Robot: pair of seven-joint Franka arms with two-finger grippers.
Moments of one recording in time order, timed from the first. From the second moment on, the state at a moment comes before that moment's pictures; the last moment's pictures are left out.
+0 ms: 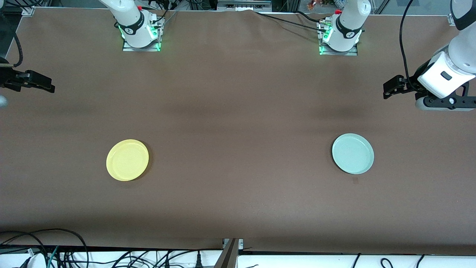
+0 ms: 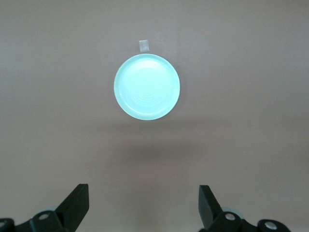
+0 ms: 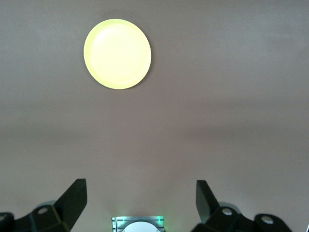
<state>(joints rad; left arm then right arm) -0.01 0.03 -0.07 -1.63 0.02 1.57 -0.07 0.07 0.12 -0.12 -1.44 -0.03 1.41 -0.04</state>
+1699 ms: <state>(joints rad) -0.06 0.17 -0.08 -1.57 0.03 1.64 -0.09 0.07 0.12 -0.12 -1.44 -0.02 1.42 -0.04</state>
